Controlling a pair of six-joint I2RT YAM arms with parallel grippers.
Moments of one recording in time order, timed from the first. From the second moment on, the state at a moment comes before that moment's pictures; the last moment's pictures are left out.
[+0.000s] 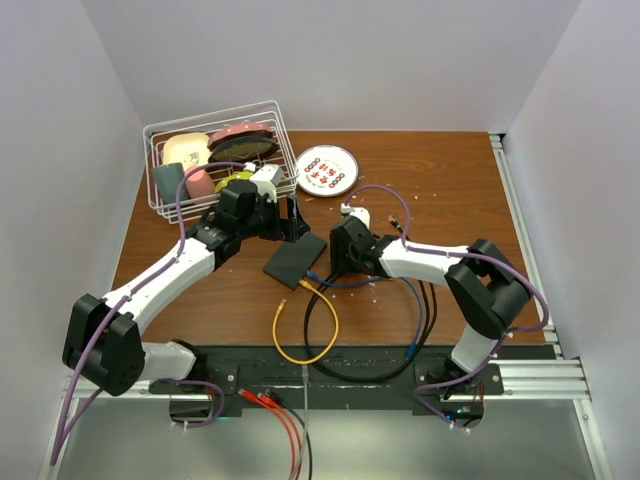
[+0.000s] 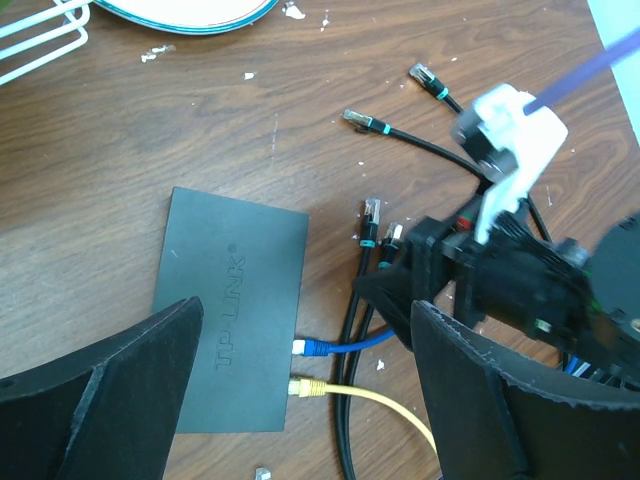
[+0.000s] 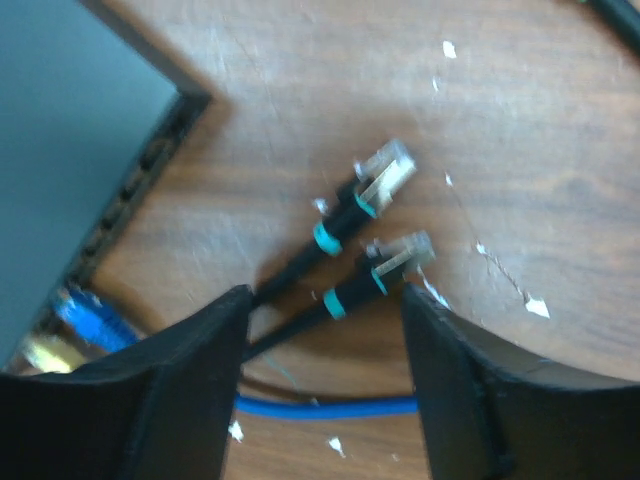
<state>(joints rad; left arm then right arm) -0.49 1.31 0.93 -0.18 0.20 -0.38 0.77 1.70 0.94 -0.22 0.27 0.62</state>
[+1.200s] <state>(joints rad) -0.49 1.30 0.93 -0.18 0.21 -0.35 0.50 1.78 1.14 -0.39 0.53 0.43</state>
